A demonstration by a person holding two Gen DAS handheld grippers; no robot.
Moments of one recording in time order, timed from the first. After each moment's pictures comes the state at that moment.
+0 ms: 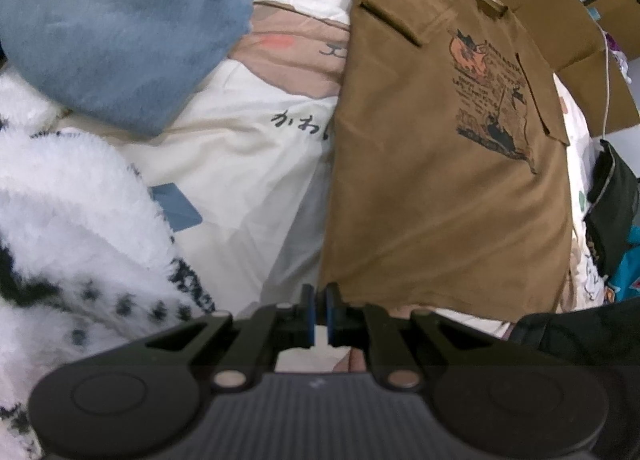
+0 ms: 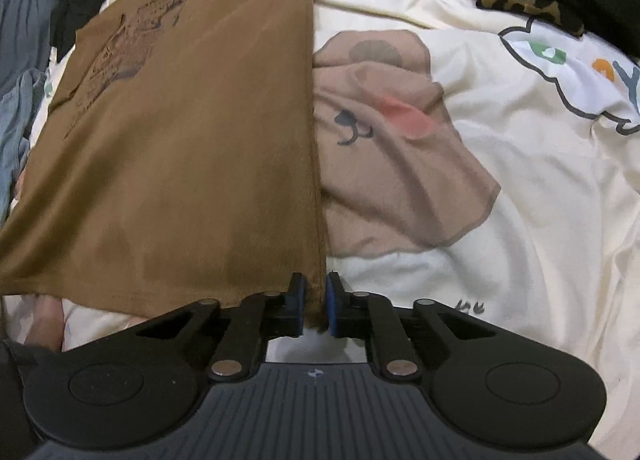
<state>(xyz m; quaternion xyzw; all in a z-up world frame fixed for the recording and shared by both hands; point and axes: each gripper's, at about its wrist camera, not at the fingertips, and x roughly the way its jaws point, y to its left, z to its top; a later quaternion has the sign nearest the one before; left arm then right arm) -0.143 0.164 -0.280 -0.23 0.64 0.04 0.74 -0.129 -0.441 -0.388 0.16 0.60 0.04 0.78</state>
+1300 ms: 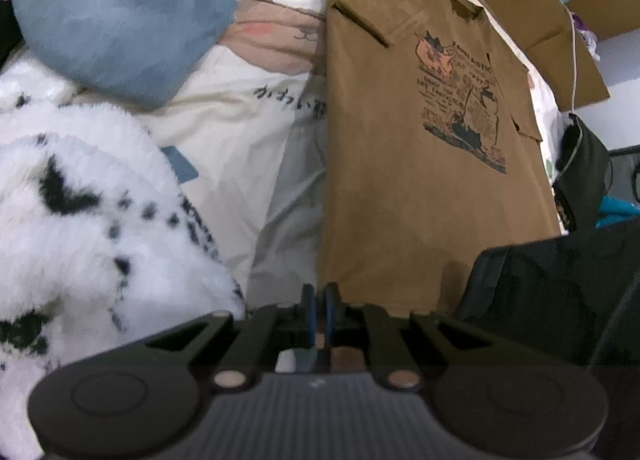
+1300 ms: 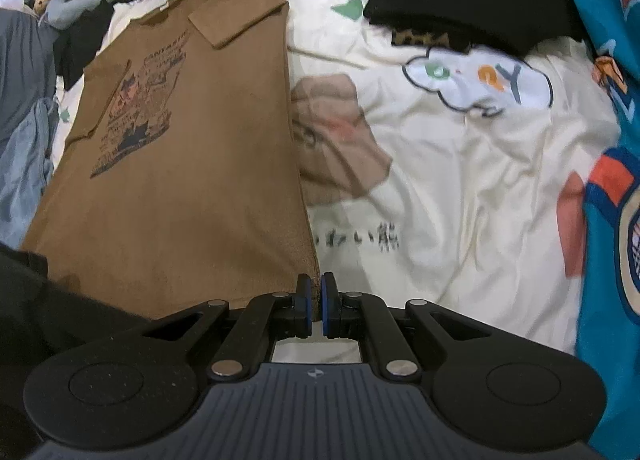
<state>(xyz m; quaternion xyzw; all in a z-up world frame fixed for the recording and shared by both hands) -0.183 0.153 -0.237 -0.25 0.65 0.00 0.72 -0.190 -0.477 -0.269 0.18 0.61 0.00 0.77</state>
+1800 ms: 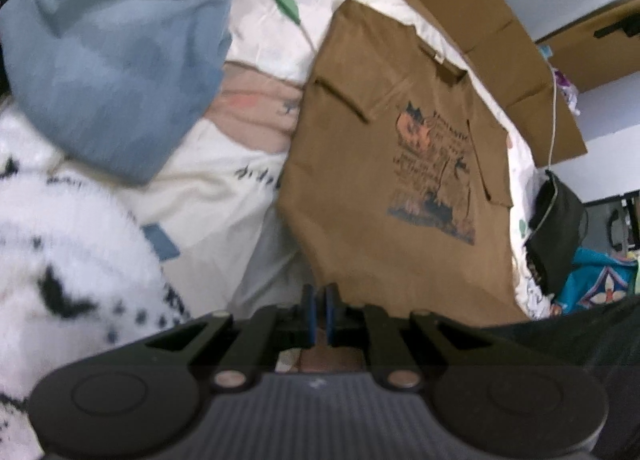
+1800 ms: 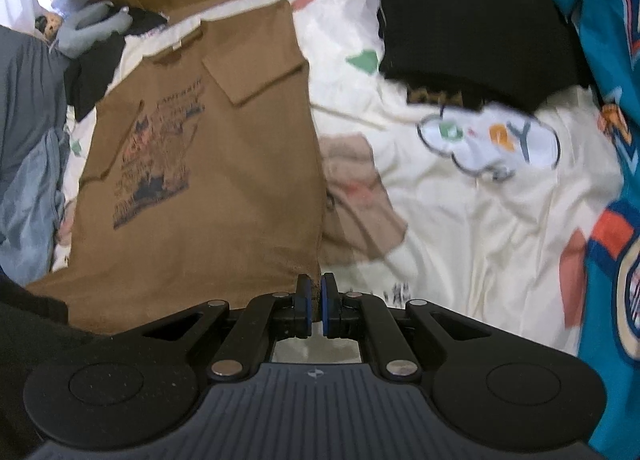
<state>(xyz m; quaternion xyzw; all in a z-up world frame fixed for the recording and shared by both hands) -0.141 0.179 -0.214 -0.29 0.58 0.00 0.76 -0.145 -0.478 -0.237 0.19 0.57 0.01 0.80</state>
